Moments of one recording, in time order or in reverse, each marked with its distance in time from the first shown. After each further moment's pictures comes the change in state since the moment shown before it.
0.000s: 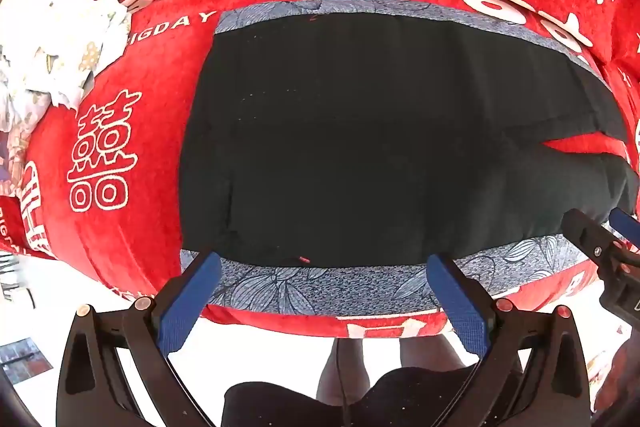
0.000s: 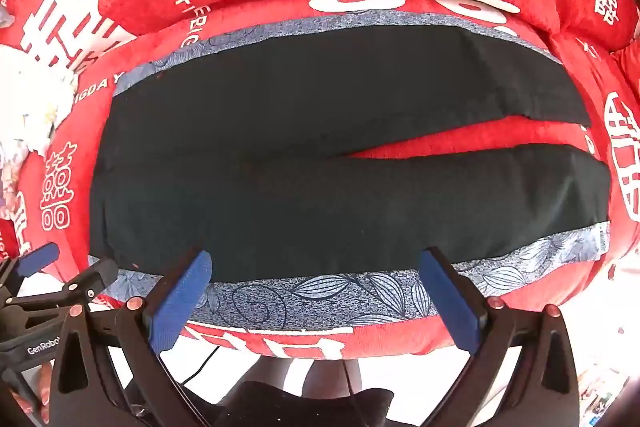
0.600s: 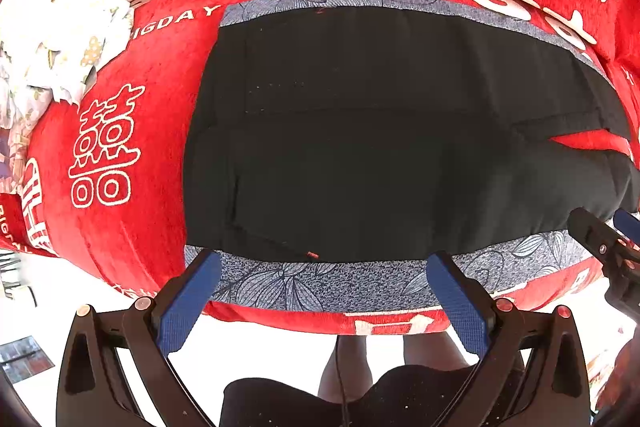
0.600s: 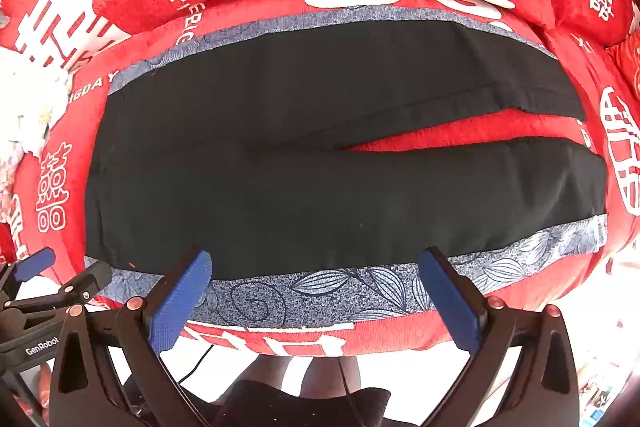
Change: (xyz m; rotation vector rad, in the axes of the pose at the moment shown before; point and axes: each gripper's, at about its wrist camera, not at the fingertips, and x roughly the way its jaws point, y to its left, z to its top) left arm 0.004 0.004 -0.004 0.004 0.008 0.007; right arm 0.003 0.002 -0.003 0.008 0.011 0.000
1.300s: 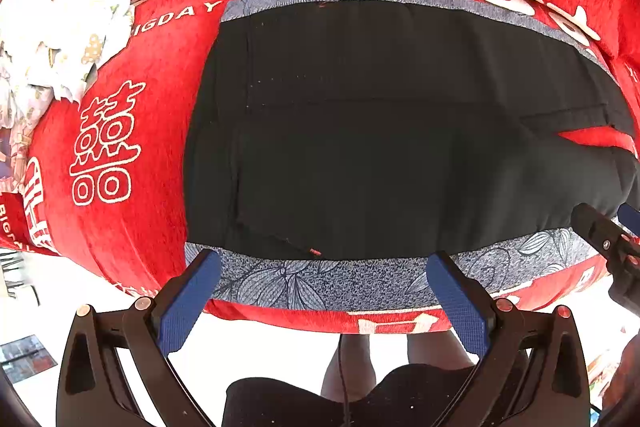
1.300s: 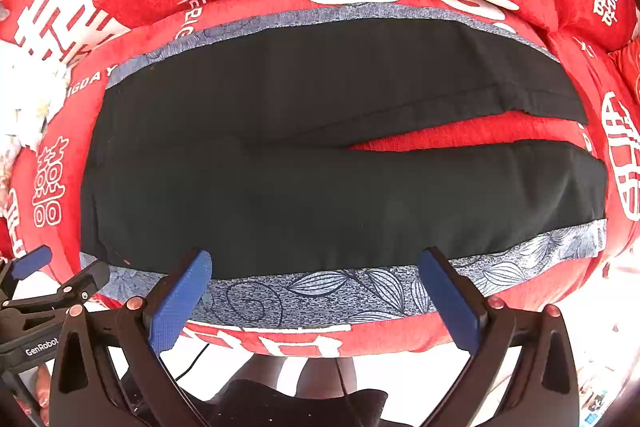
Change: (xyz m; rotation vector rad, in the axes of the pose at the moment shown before) left arm 0.005 -0.001 -0.002 0.001 0.009 0.015; right arm 0.006 0.002 0.000 -0.016 0.046 -0.001
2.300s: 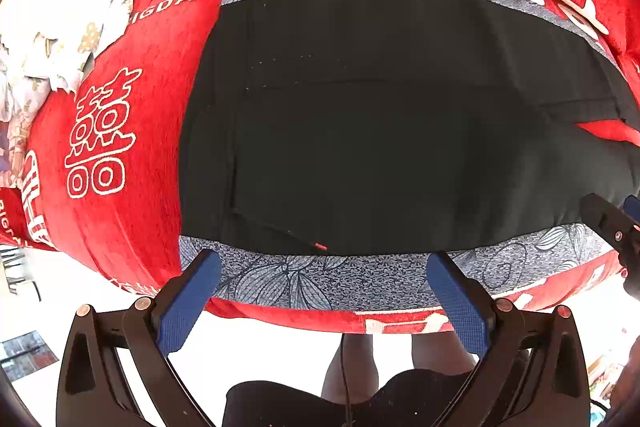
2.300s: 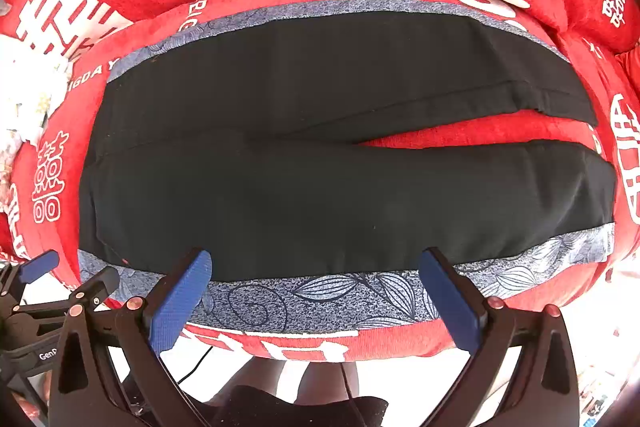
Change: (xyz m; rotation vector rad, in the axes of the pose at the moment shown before) left arm 0.018 0.003 -0.005 -0.006 0.020 0.012; right arm 0.011 0.006 0.001 -0.013 -0.008 0.006
